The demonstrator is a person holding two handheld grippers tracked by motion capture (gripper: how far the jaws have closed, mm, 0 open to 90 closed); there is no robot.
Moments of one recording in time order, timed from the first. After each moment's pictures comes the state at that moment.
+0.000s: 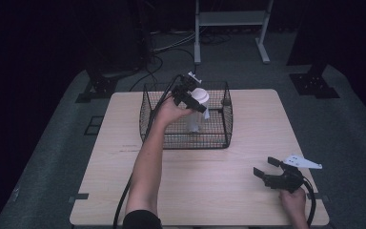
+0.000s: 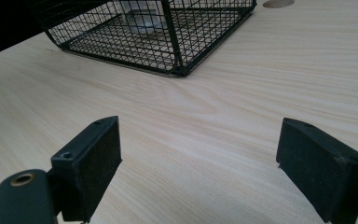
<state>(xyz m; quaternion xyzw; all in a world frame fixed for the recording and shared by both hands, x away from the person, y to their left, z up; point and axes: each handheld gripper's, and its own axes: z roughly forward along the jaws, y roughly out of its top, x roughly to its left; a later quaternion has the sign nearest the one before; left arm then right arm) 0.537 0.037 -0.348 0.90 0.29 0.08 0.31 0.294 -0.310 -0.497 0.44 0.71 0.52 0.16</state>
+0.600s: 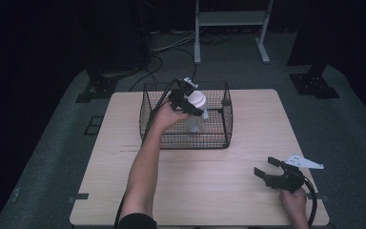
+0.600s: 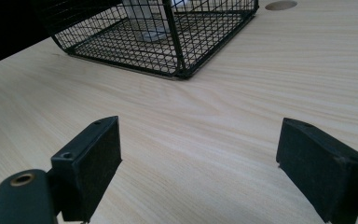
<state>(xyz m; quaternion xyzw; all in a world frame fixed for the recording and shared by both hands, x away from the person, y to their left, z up) 0.526 0.049 -0.358 0.90 0.29 0.10 0.32 0.293 -0.313 -0.497 0.44 0.71 0.53 0.15</state>
